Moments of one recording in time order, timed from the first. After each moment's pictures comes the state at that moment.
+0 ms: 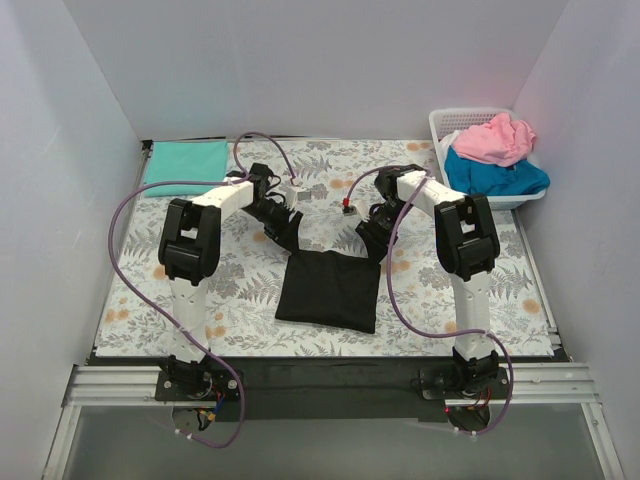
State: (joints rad) left arm -0.29 2.17 1.60 -0.87 0.77 0.53; right arm 0.37 2.20 1.69 -1.22 -0.62 -0.75
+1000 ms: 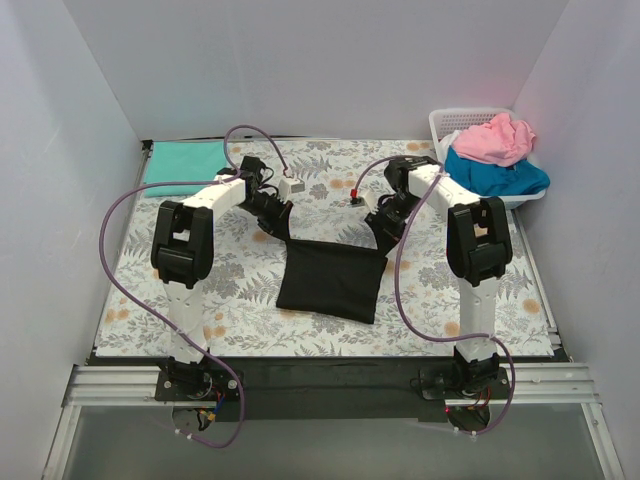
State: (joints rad) left arm -0.26 2.12 1.59 -0.81 0.70 0.52; right arm 0.34 2.11 1.69 -1.25 -0.58 -0.76
